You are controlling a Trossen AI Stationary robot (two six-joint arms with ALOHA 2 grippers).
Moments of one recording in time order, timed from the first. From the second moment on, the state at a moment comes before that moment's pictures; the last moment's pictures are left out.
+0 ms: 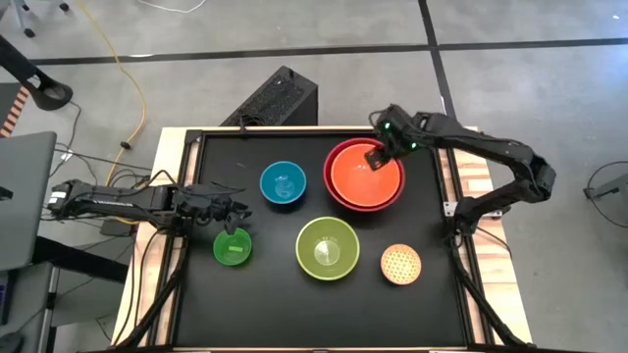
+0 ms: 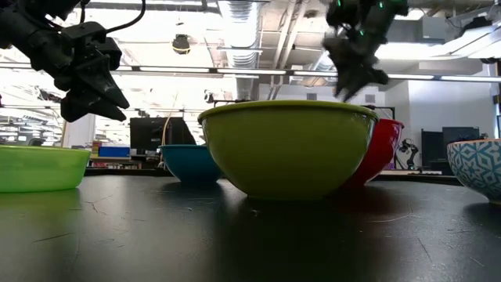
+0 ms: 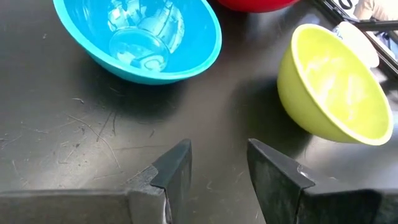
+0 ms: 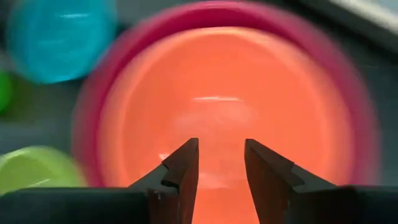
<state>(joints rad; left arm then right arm) -0.01 0.57 0.35 -0.32 -0.18 -0.70 -0.45 1.33 1.23 -0.89 -0.02 0.49</state>
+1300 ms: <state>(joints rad) -0.01 0.57 0.35 -0.32 -0.14 -0.59 0.24 1.67 1.23 -0.87 0.05 1.36</state>
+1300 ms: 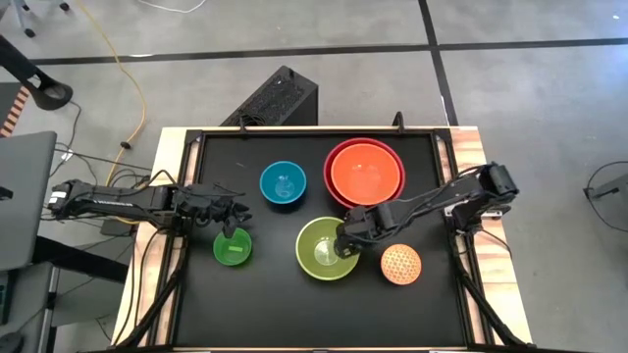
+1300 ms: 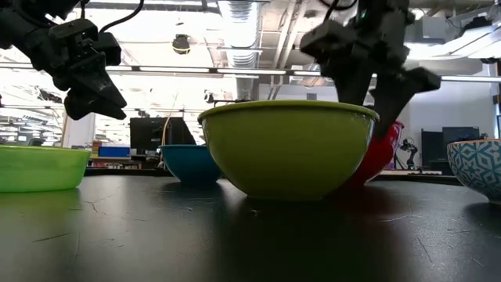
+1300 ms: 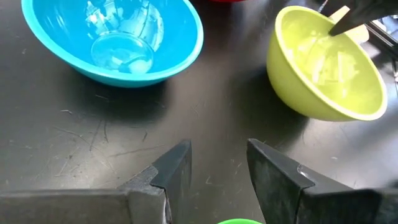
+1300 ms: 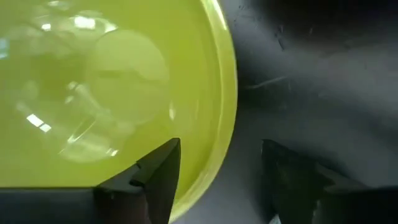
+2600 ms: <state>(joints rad) -0.01 0.57 0.35 -0.32 -0.11 -0.64 -0.16 1.36 1.53 -1.20 0.10 0.80</state>
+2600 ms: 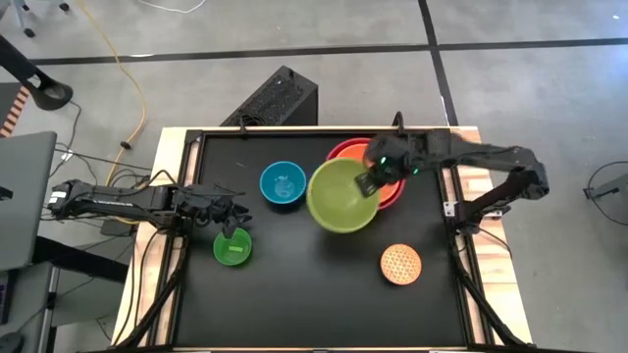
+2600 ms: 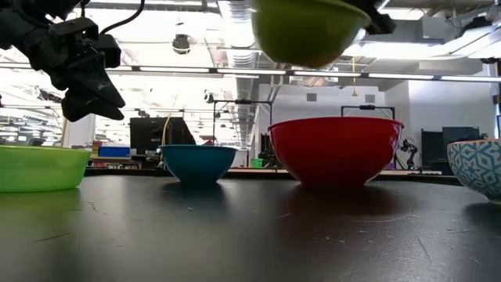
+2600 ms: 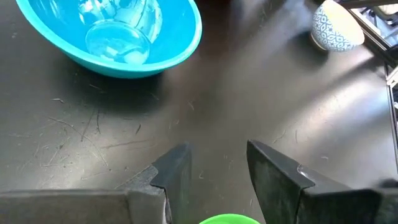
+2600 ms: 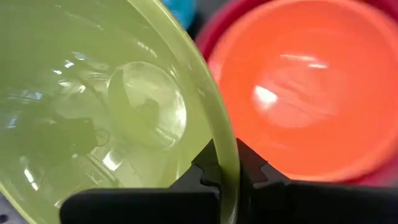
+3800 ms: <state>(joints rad) -0.01 0.57 0.35 -0.32 -0.12 -0.67 -0.66 1.36 1.05 -0.90 -0.01 0.62</state>
